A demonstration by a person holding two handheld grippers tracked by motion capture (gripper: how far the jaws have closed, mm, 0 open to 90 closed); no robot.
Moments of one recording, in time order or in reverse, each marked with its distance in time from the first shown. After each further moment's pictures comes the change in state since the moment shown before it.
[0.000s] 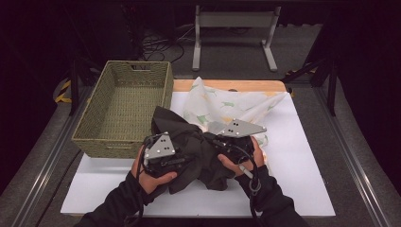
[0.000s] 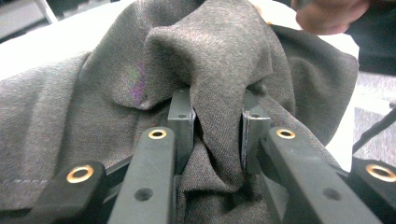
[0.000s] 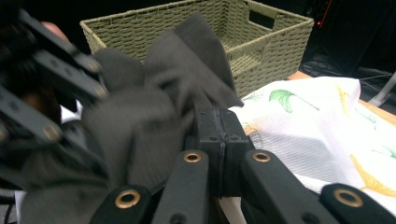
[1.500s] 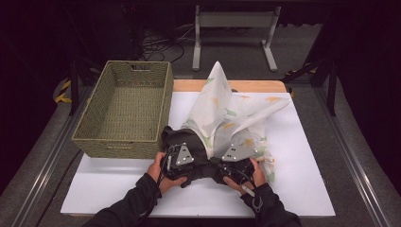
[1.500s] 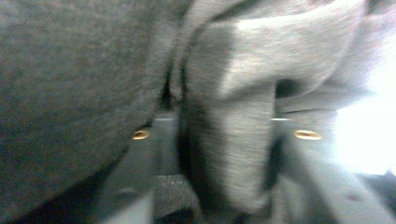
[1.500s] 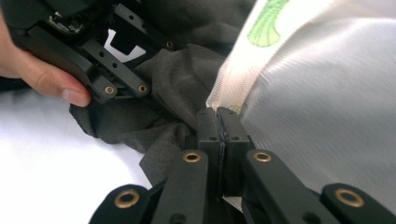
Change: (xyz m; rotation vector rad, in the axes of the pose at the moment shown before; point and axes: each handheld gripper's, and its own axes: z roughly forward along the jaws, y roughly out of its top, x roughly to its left) left arm 0.010 -0.057 0.066 0.204 0.147 0.038; right arm 0.004 -0.082 0.018 0.179 0.019 -0.038
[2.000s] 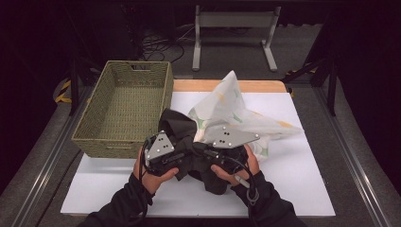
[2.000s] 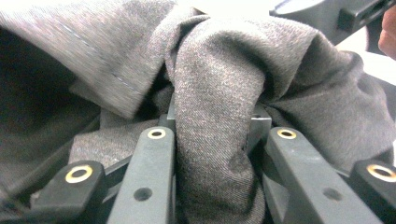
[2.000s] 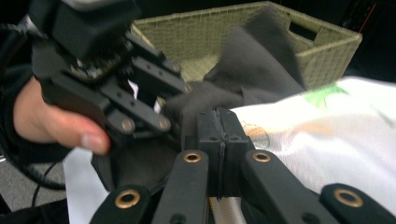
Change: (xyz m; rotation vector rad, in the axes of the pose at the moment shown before) left arm 0.002 0.037 -0.082 -0.307 -0.002 -0.130; right arm 0.023 0.087 -0.038 -0.189 0.080 -0.046
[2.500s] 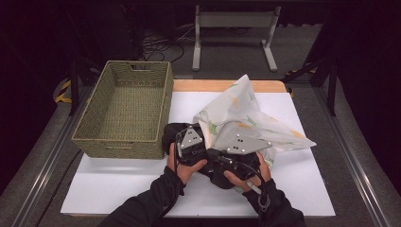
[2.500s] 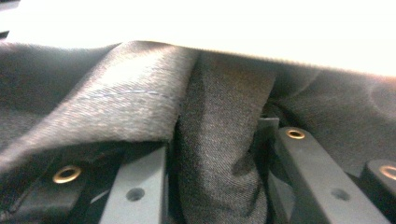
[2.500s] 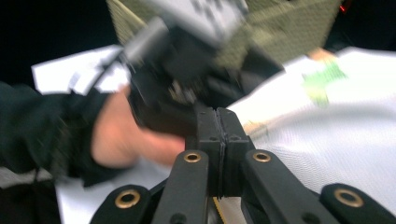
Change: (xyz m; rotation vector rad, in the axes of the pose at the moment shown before) left arm 0.001 -0.020 0.103 -0.029 -0.016 -0.116; right arm -0.015 -0.047 -0.017 0.067 -0.055 0.066
